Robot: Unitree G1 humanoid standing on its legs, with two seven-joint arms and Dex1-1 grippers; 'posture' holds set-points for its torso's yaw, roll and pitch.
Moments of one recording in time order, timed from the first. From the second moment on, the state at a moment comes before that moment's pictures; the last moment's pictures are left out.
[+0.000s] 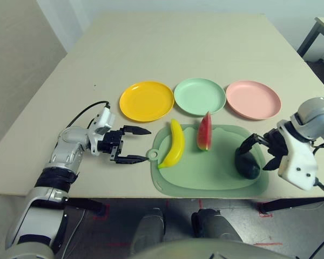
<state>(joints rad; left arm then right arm) -0.43 0.71 -0.12 0.51 -0.47 -0.19 -1.61 -0.69 -1.06 0.57 0.18 0.07 -0.97 1.61</state>
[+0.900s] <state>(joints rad) -0.42 0.67 -0.02 0.48 -0.46 -0.13 -1.55 -0.93 -0.97 0.56 0.33 0.05 -0.79 1.61</state>
